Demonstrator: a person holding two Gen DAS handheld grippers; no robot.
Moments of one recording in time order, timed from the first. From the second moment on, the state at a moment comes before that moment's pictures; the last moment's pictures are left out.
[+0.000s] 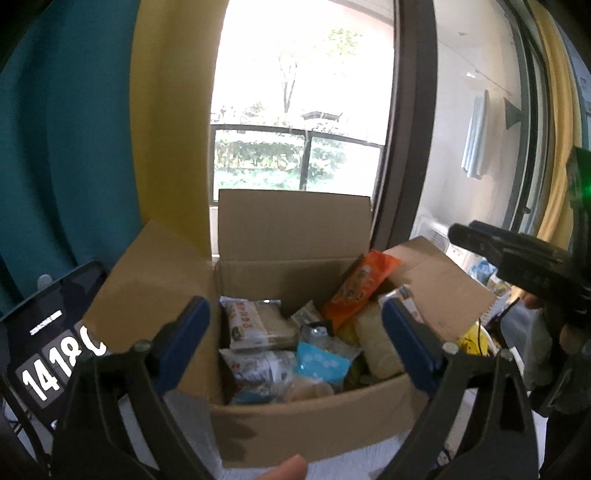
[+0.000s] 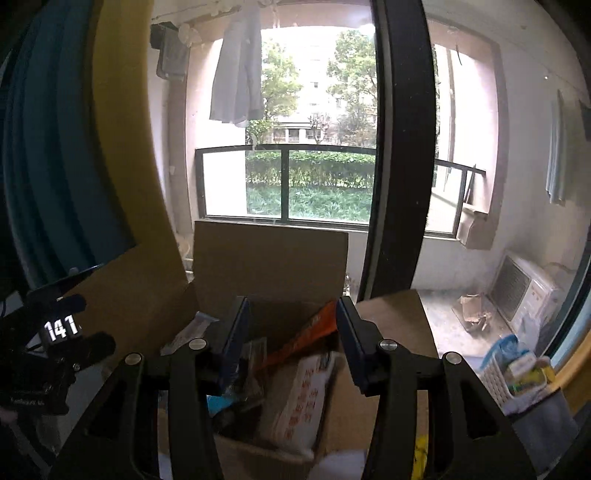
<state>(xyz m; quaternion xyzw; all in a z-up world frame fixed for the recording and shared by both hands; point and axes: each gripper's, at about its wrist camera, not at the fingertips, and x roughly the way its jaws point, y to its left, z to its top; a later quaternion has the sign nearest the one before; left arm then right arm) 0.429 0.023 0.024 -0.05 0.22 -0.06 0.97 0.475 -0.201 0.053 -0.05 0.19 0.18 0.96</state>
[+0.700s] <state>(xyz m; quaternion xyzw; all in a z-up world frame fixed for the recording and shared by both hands) 0.319 -0.026 0.004 -0.02 0.25 -0.10 0.96 0.344 -0.254 0.003 -0.03 0.24 0.21 0.95</state>
